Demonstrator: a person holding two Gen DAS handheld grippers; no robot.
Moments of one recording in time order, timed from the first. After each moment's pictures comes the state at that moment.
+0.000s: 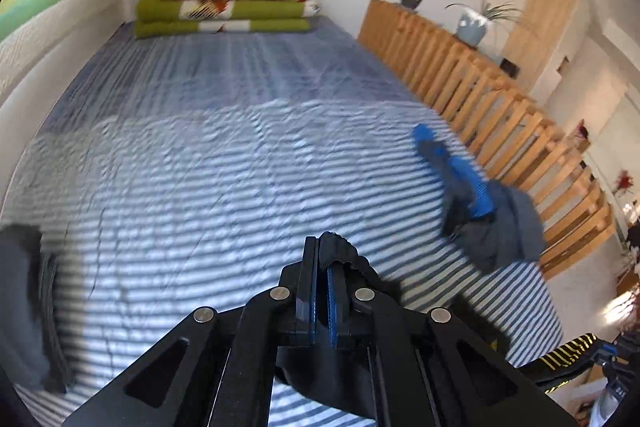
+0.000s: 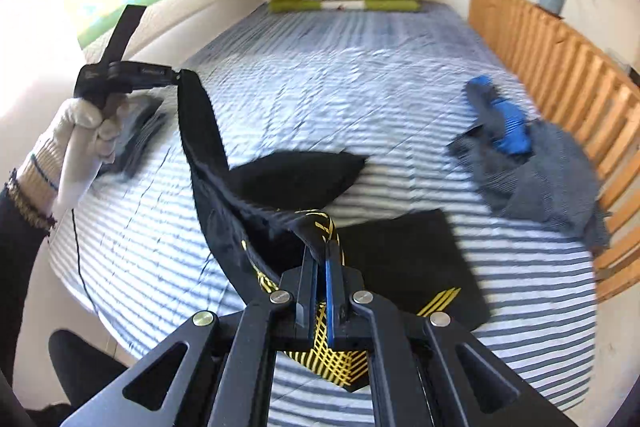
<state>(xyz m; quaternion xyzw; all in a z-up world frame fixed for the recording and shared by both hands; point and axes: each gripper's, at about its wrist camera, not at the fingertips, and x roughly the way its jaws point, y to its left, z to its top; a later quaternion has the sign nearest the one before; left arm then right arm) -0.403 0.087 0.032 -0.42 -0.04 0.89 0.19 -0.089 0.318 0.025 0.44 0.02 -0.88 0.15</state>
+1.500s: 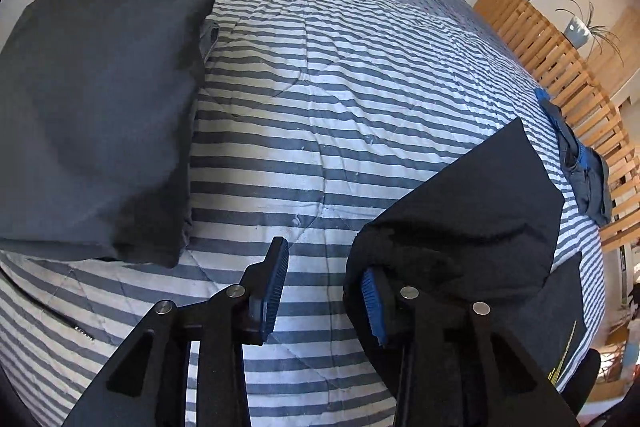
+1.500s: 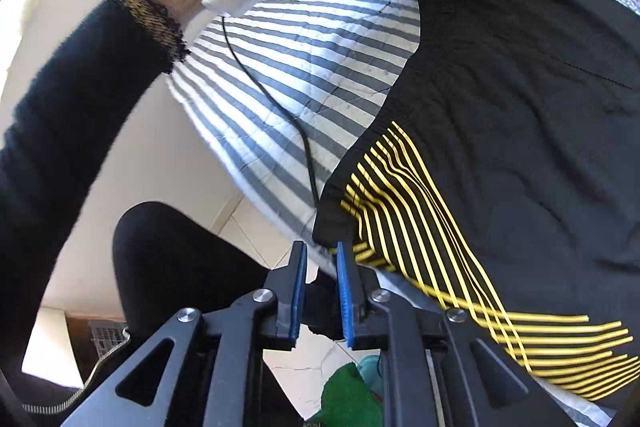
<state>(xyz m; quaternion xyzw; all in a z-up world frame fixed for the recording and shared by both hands) -0.278 -0.247 -0.191 -0.53 -0.11 0.84 0.06 0.051 0.017 -0.156 0.60 0.08 -0.65 0.46</state>
